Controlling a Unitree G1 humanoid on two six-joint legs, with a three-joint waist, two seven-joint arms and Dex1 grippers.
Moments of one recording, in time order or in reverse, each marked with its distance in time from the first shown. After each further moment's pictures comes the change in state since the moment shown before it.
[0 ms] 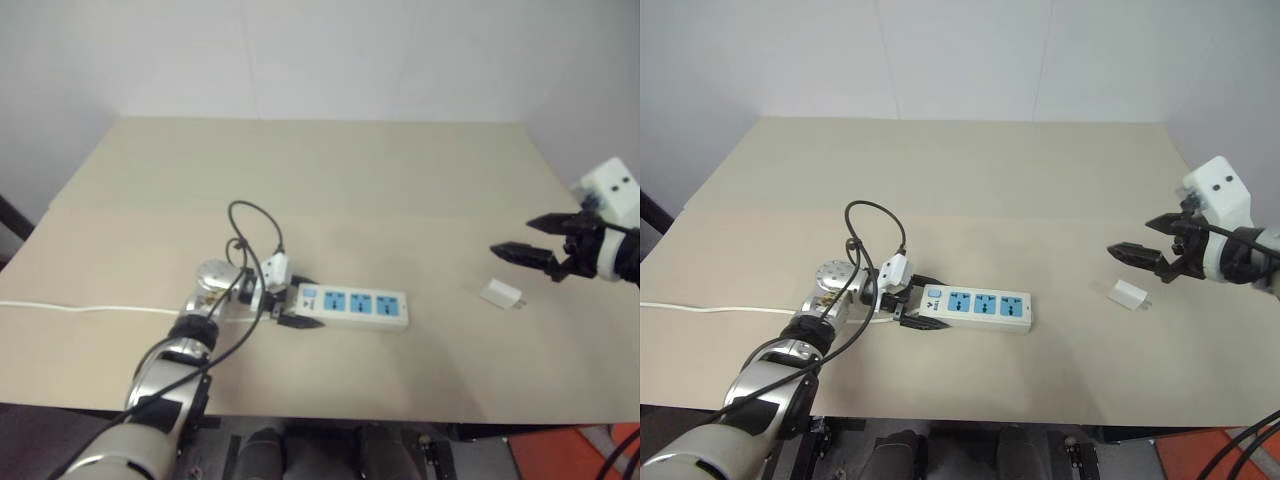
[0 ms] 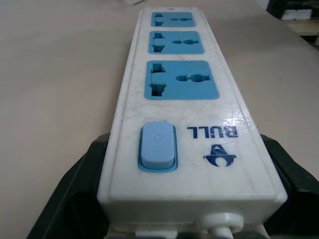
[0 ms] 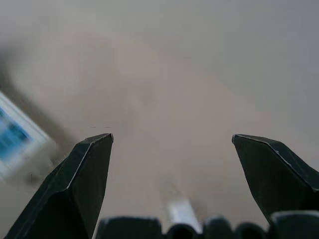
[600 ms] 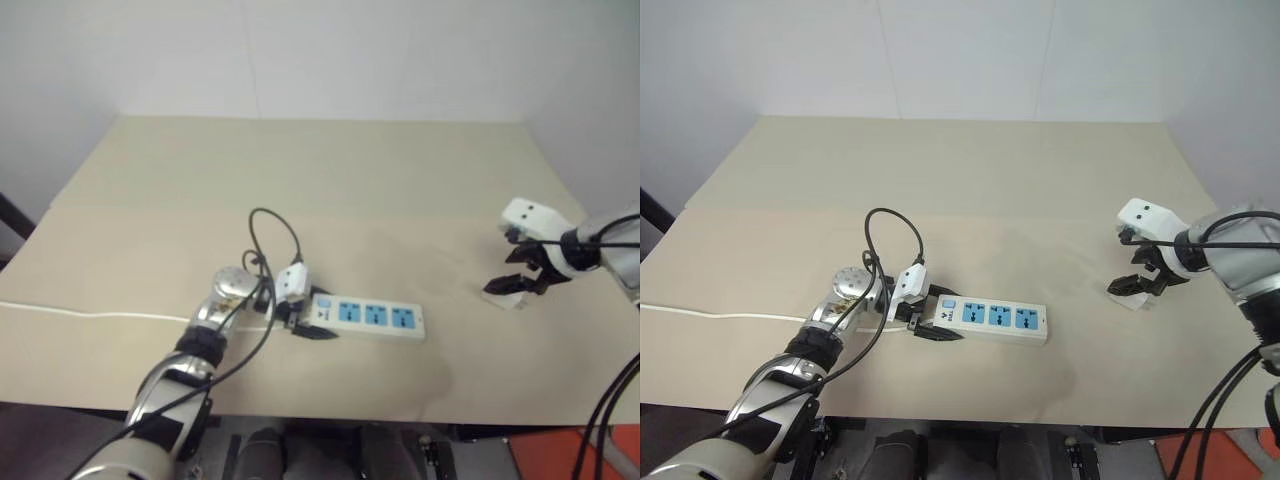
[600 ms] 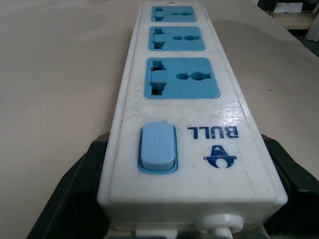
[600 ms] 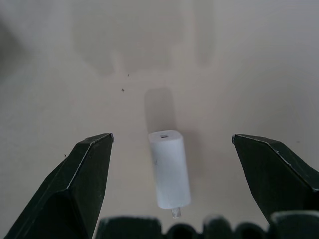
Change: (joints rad) left arm 0.105 0.001 -0.089 -0.261 0.014 0.181 0.110; right arm -0.450 0.157 0.642 0.429 -0.533 -0.133 0.394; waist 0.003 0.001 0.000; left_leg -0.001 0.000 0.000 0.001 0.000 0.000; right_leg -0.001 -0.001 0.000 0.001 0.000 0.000
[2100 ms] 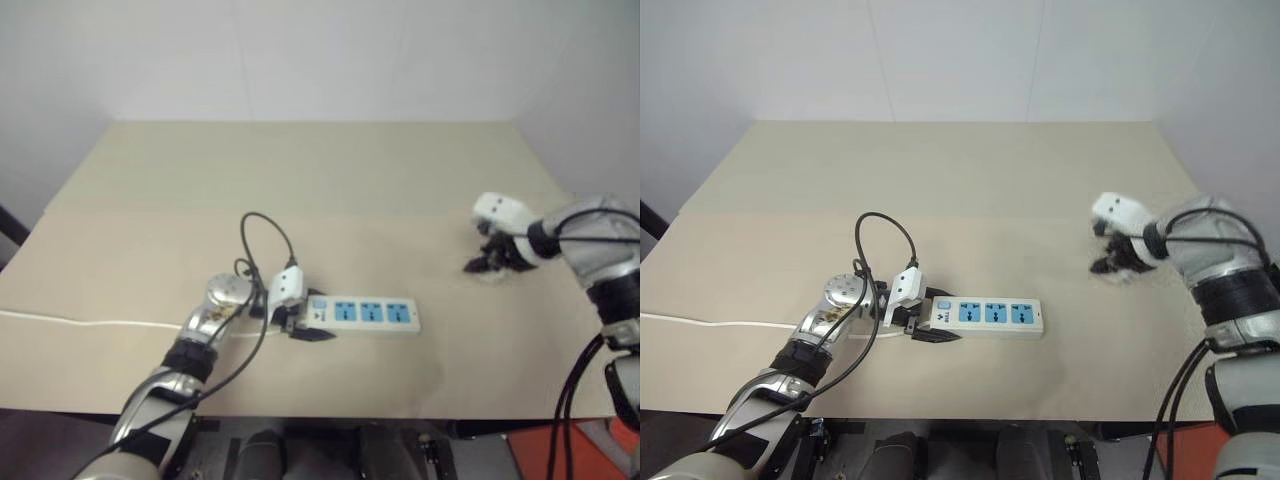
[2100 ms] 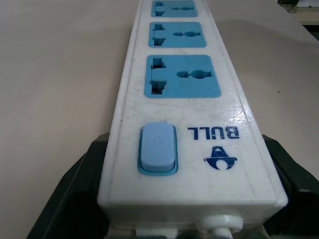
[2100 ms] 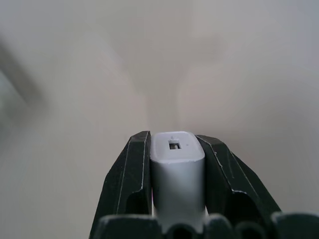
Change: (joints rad) left arm 0.080 0.059 -0.032 -0.171 -0.026 0.113 0.103; right arm -0.088 0.247 -0.278 0.021 -0.049 -0.012 0.052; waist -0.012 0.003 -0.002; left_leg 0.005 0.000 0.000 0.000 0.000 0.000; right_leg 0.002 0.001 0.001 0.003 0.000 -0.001
